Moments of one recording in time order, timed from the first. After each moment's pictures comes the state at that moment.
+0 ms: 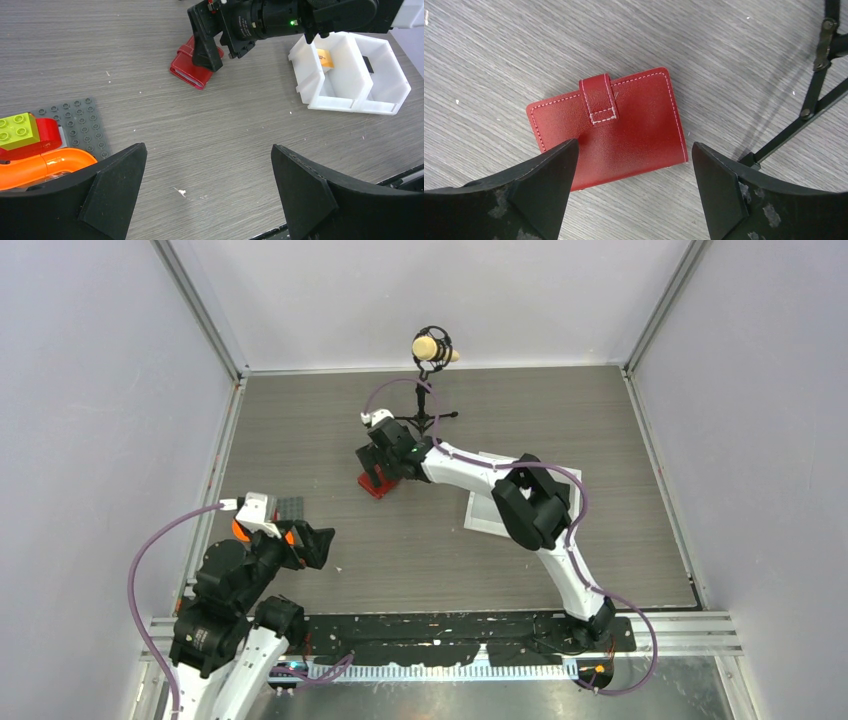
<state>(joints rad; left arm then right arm) -0.33 0.17 0.69 -0.78 0.04 -0.27 0.86 2.25 1.78 -0.33 0.21 0.23</state>
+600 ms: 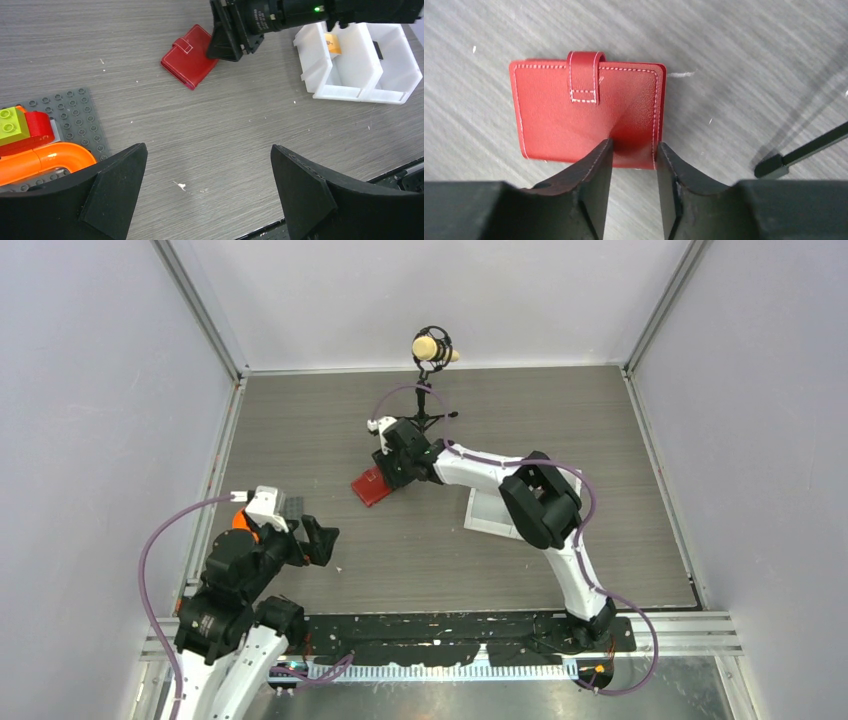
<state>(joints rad) -0.33 0.22 0.68 -0.78 0.05 -0.26 0.82 2.23 1.68 -0.27 -0.01 0.15</state>
